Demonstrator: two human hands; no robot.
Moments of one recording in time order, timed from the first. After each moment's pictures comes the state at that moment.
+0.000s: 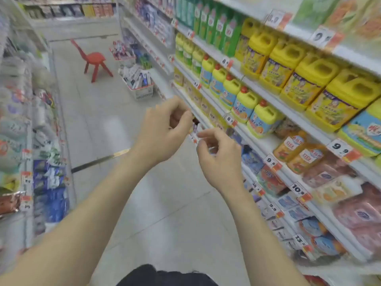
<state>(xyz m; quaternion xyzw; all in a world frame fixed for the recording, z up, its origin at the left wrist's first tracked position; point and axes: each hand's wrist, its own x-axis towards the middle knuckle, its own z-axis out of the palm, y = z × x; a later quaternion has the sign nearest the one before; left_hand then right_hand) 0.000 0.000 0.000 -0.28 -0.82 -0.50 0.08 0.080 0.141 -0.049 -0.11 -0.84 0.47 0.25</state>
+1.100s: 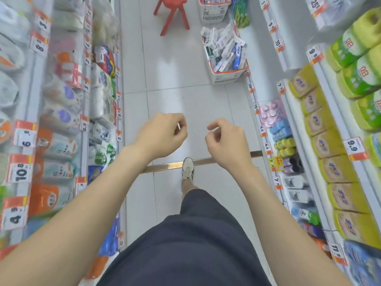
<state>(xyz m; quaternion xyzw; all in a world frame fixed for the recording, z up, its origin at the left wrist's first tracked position) -0.825 -0.313 -0.201 -0.07 -0.96 -0.24 -0.13 -0.801 -0.108 -0.213 -0.03 -0.93 0.36 -0.07</state>
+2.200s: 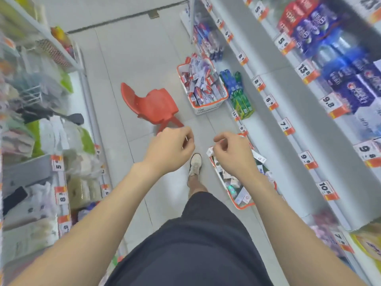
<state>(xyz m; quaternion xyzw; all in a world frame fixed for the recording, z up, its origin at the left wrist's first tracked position) -1.932 -0.409 -0.200 -0.18 -0.94 -0.24 -0.14 -1.884 -0.208 -0.230 -0.15 -0.91 0.38 -0.07</state>
